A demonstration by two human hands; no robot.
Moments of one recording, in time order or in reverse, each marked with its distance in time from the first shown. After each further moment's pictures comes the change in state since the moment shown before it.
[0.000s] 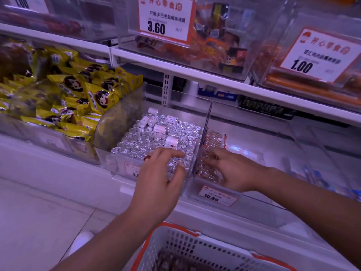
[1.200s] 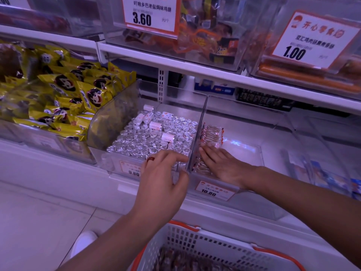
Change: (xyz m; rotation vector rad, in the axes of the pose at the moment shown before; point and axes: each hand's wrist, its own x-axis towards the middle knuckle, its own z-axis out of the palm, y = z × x) left_hand -0.007 0.011 0.011 0.147 -0.064 0.018; right_hand 0.010 0.007 0.041 -0.076 -0.144 0.032
